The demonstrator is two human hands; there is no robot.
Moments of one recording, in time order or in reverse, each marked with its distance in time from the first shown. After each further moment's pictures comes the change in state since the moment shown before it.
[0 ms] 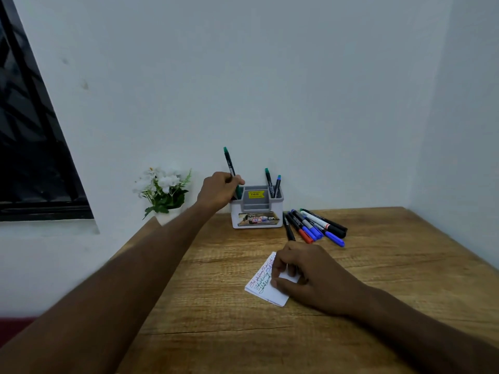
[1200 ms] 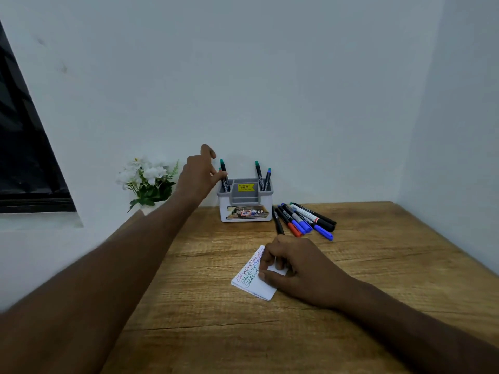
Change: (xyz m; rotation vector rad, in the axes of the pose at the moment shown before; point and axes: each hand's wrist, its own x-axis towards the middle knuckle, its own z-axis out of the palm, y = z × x) left_hand 0.021 -0.022 -0.007 0.265 0.192 0.240; right_hand 0.000 0.006 0.002 0.033 0.017 0.025
